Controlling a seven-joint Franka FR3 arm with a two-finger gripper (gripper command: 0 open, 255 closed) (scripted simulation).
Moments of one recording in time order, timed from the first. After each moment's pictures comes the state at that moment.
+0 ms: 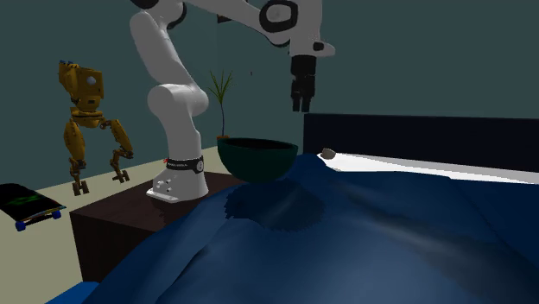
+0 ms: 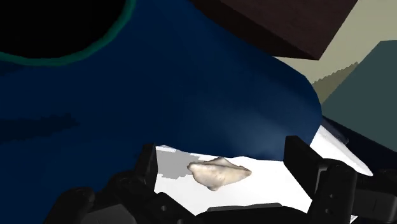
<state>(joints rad) 0.11 -0.43 0.06 -2.43 -0.01 1.96 -0.36</state>
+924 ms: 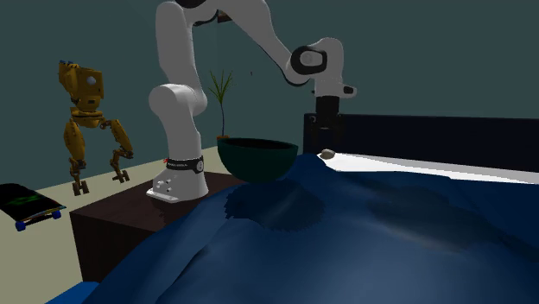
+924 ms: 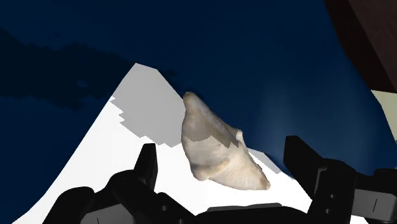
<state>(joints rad) 0.17 -0.03 0.12 -2.34 -0.20 2.27 -0.57</state>
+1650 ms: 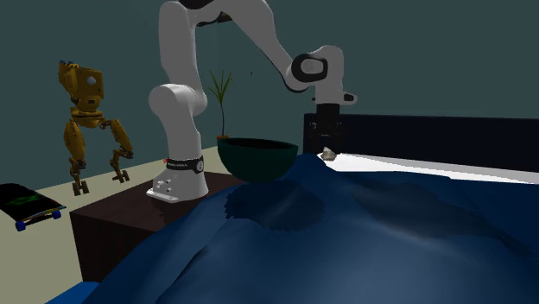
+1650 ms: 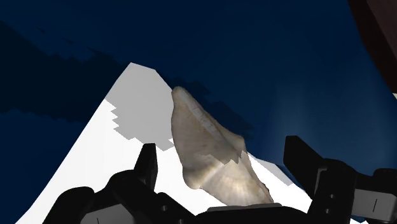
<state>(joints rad) 0.17 0.01 0.12 -2.36 -0.22 2.33 -0.56</state>
